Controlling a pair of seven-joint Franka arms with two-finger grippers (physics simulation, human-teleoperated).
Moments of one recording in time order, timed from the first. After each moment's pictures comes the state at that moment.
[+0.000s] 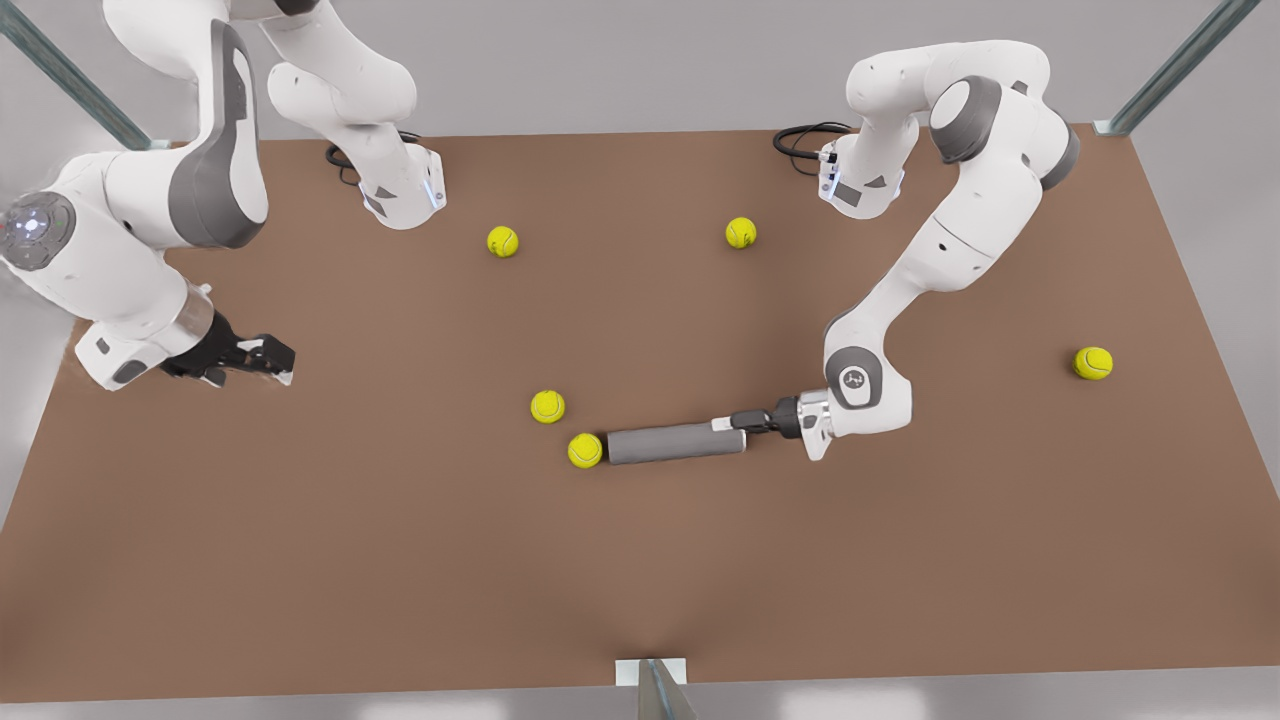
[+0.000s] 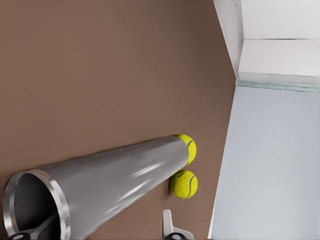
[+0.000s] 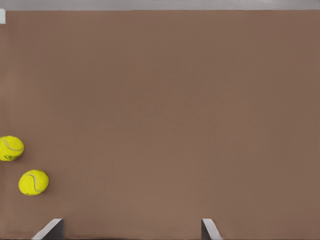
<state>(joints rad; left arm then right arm) 0.17 0.81 -0.56 -1.85 -1.24 2.38 0.67 0.10 0.09 0.04 -1.60 0.02 1.73 0.00</state>
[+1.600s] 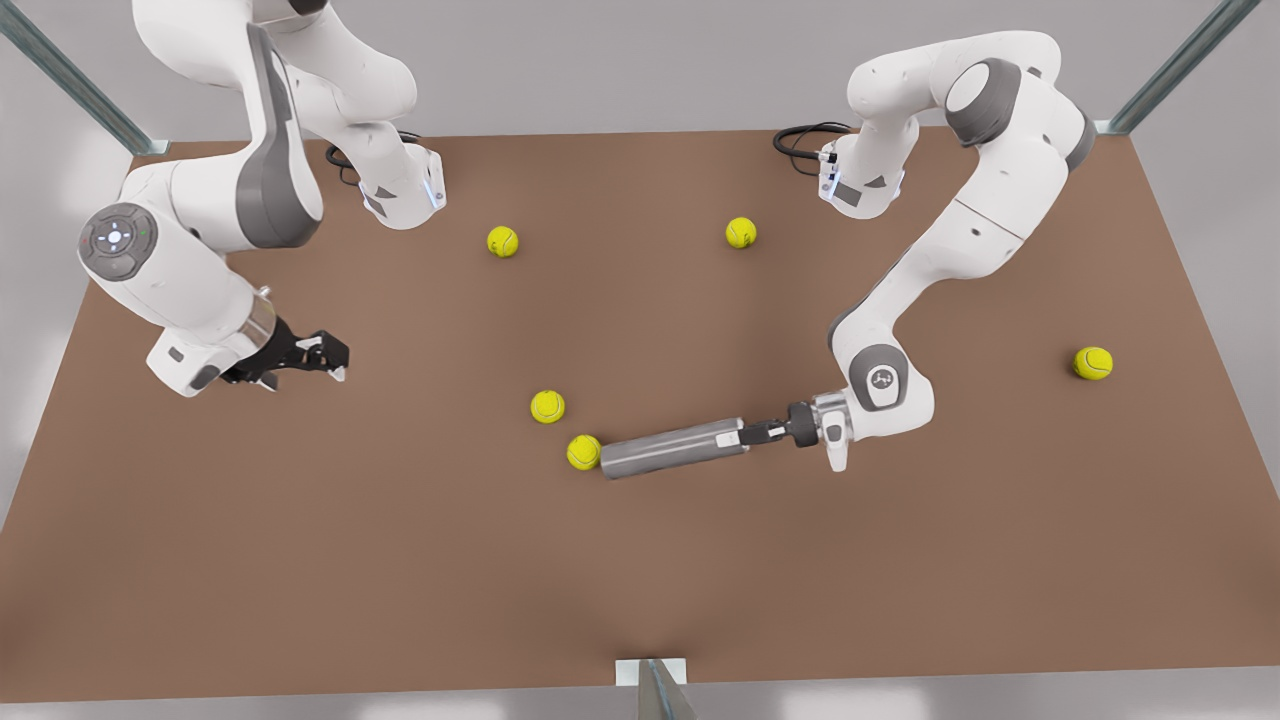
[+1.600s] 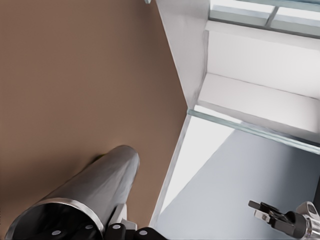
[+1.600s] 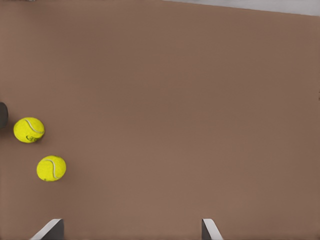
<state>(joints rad) 0.26 0.77 -0.65 -1.80 -1.39 2.33 0.53 0.09 0.10 0.04 -1.60 0.02 1.73 0.00</state>
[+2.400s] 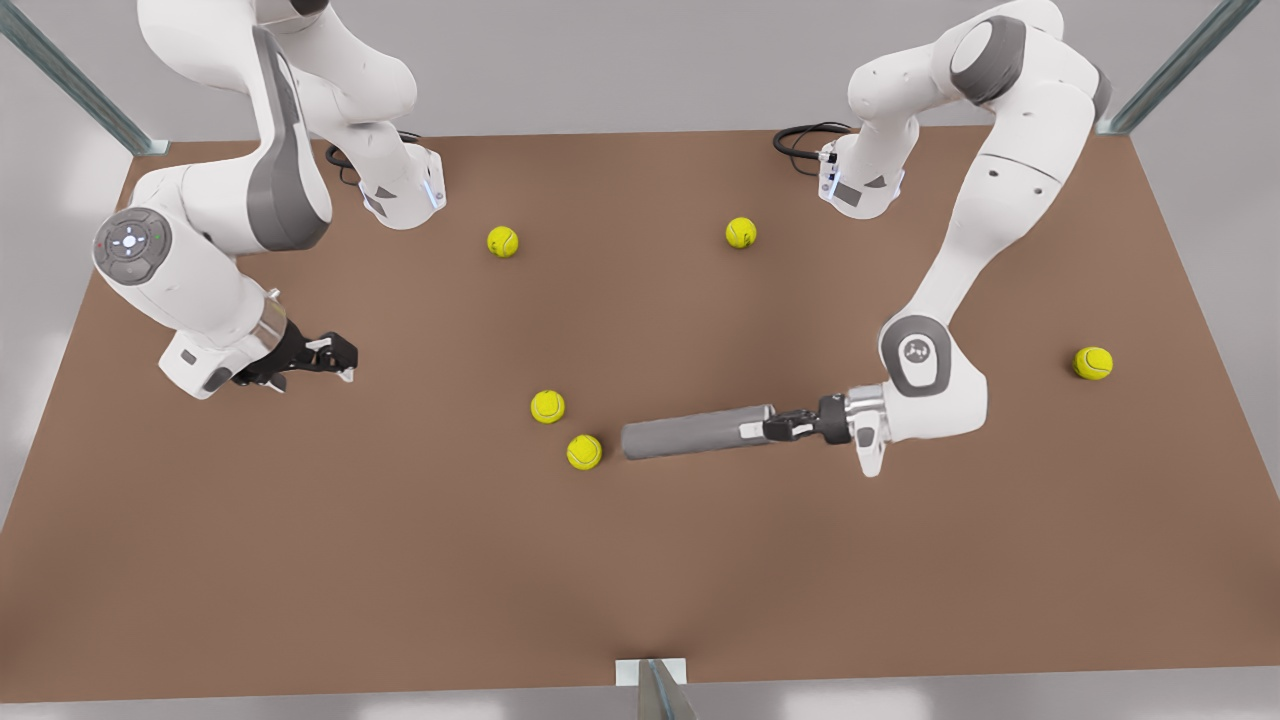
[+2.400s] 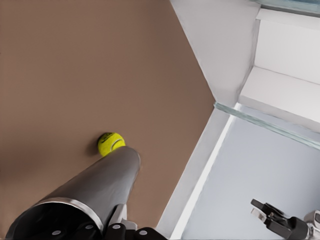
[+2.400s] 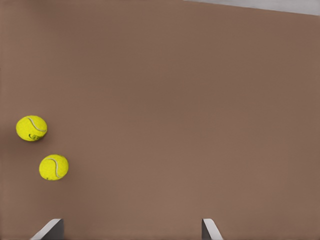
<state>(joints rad) 0.29 0.58 -0.65 -1.75 -1.04 2.22 0.02 0.10 0.11 0.04 -1.61 0.02 1.74 0.00</state>
